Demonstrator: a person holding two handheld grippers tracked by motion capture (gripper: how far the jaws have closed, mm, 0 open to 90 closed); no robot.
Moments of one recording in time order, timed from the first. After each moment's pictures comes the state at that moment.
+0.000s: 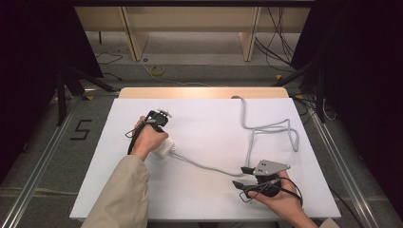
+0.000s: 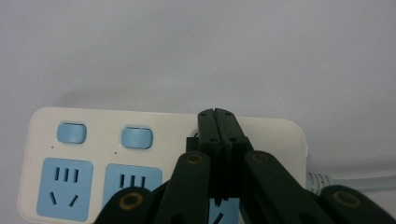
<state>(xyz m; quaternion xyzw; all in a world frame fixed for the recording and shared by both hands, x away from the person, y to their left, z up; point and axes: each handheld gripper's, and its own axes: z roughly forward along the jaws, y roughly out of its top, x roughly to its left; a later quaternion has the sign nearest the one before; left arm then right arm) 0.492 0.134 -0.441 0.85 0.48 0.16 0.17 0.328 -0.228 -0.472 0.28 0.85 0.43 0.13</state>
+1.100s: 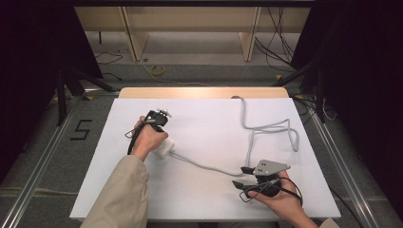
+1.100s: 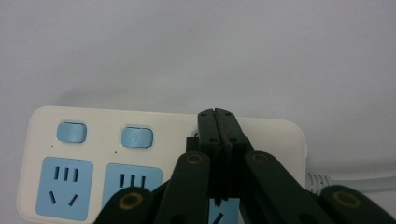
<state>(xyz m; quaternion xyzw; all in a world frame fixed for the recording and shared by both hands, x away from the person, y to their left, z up) 0.492 0.134 -0.441 0.84 0.48 0.16 0.17 0.328 -0.228 -0.472 0.28 0.85 0.43 0.13</state>
